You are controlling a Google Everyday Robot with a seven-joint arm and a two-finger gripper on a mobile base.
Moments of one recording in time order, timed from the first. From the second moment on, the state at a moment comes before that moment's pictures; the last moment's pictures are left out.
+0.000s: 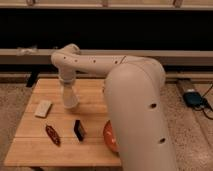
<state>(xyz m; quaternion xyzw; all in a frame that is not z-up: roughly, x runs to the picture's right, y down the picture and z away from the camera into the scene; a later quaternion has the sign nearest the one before) -0.214 0.007 0.786 -0.29 -0.13 -0.03 0.95</state>
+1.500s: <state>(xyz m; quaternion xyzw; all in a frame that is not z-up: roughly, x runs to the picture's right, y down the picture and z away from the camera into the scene) -0.162 0.097 0.605 -0.28 -0.08 0.06 0.95</state>
